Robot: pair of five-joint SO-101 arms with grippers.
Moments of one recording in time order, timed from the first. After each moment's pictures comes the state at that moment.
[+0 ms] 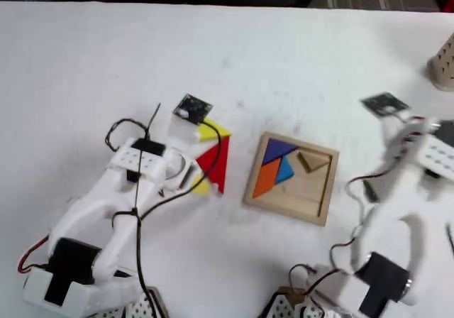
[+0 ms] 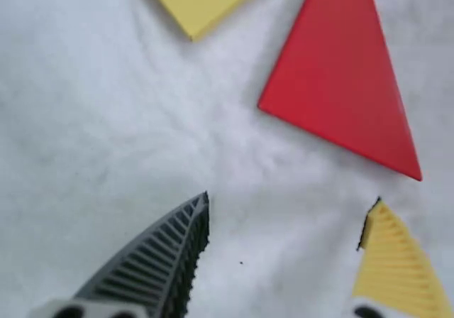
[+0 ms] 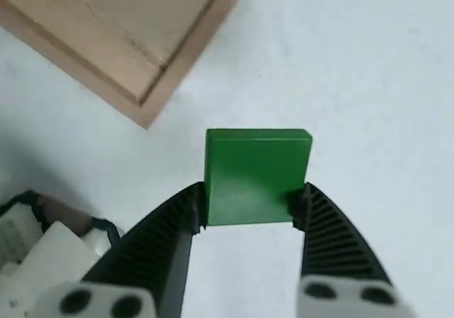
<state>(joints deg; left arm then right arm) 10.2 -8.2 45.6 49.3 -5.8 25.8 -11.5 16.6 91.9 55.1</state>
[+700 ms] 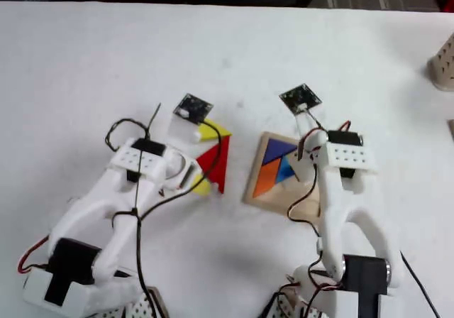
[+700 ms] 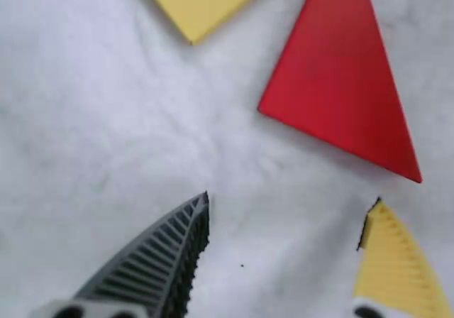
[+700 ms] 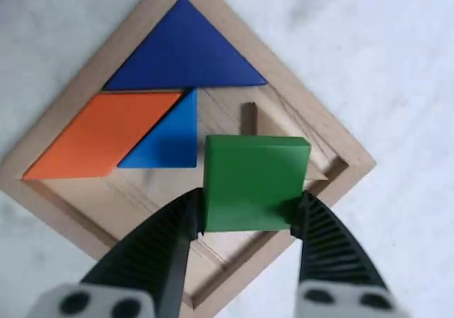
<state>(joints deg) 10.2 -8.2 45.6 48.8 -6.2 1.0 -12.3 39.2 57.0 34.5</state>
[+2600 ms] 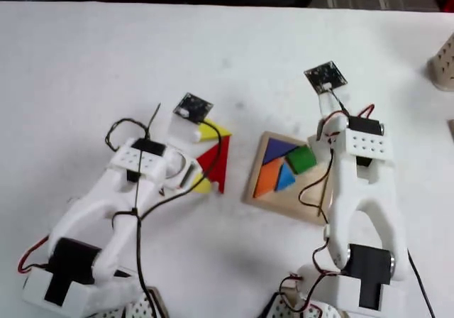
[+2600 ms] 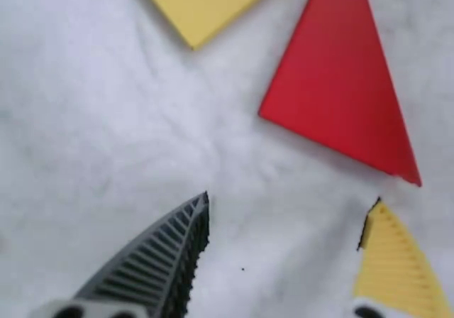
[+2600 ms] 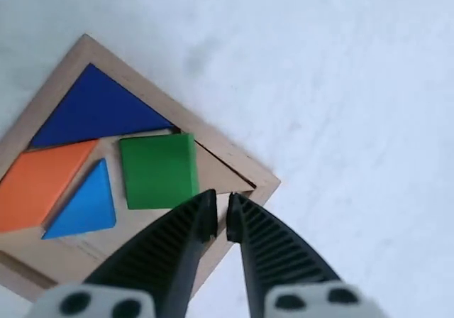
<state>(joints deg) 10.2 -8.2 45.6 48.2 -6.3 7.1 -7.3 29.1 55.4 34.5</state>
